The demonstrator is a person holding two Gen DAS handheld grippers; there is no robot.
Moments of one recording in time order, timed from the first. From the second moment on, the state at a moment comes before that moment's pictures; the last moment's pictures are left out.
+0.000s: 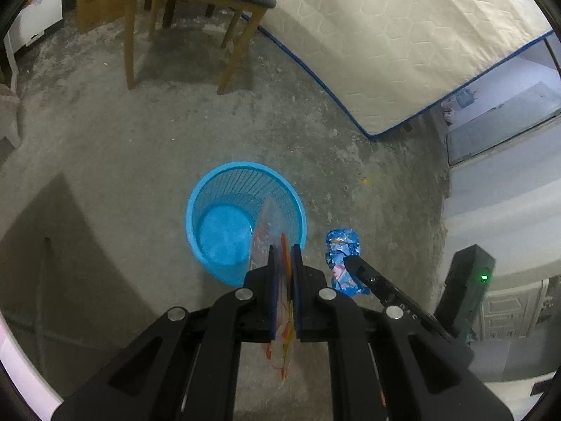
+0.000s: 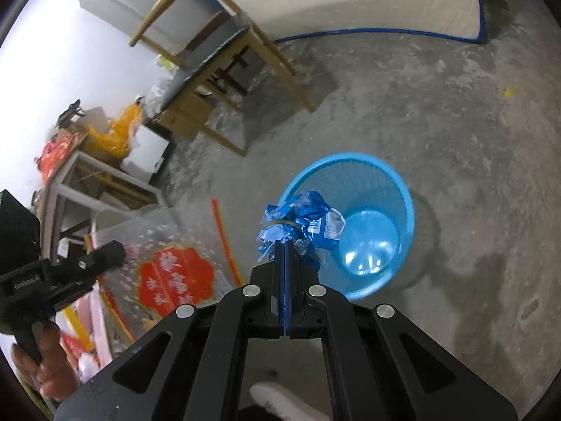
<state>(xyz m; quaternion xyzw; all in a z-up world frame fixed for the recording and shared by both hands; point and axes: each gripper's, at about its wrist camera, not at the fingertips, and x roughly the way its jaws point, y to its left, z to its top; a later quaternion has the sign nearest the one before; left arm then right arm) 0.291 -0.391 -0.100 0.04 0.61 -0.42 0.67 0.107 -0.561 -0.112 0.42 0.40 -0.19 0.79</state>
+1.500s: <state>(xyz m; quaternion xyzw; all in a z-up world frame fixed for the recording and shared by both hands) 0.104 0.122 0.066 -0.09 0.36 -0.24 0.90 0.117 -0.344 0.016 0.26 0.41 0.13 0.87</state>
